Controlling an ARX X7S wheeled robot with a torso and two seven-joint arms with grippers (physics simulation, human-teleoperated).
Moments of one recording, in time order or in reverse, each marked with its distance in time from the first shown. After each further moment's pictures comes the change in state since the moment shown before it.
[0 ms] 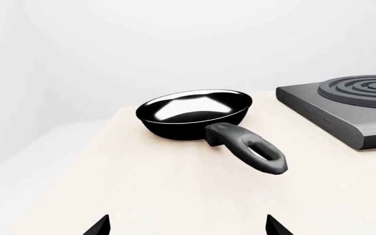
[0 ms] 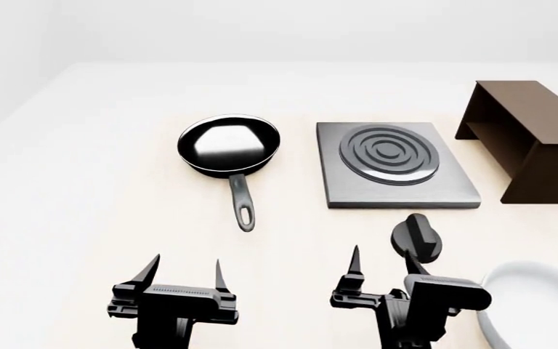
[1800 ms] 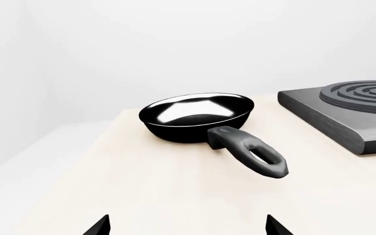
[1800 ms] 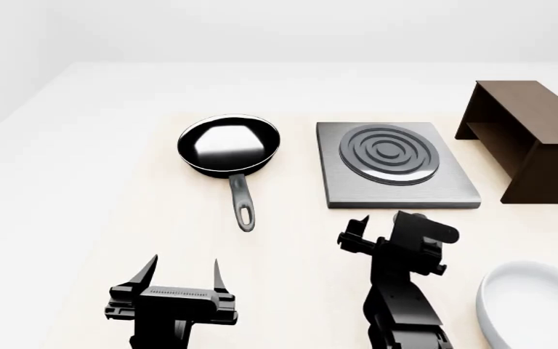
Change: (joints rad) left arm 0.006 -0.035 0.040 0.023 -0.037 0.008 -0.053; right arm 0.543 -0.095 0.007 0.757 0.065 0.026 0.164
